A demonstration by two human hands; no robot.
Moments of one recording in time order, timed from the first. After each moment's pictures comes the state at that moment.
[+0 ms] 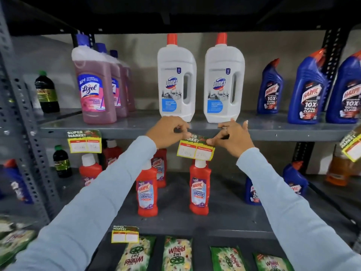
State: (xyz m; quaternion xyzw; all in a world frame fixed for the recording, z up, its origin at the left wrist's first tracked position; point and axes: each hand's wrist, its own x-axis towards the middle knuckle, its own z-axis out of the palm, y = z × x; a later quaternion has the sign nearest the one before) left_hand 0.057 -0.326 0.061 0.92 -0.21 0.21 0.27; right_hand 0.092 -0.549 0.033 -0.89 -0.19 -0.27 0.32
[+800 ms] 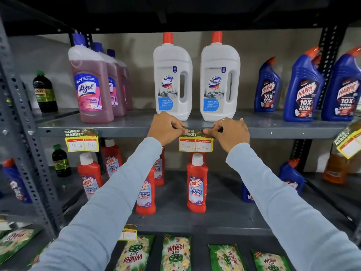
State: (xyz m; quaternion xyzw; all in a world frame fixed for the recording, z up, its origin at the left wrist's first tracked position) left_hand 0.060 -0.346 0.053 0.88 -0.10 0.29 0.36; right_hand 0.094 -0.541 0.034 -0.90 -0.10 -0.35 0.24
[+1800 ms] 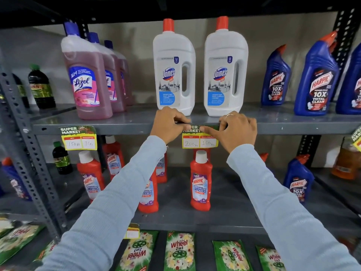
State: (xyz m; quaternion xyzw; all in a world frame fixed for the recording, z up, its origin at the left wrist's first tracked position) left_hand 0.074 -0.348 0.050 0.87 -0.10 0.31 0.36; right_hand 0.105 -0.534 0.023 -0.88 -0.07 -0.42 0.19
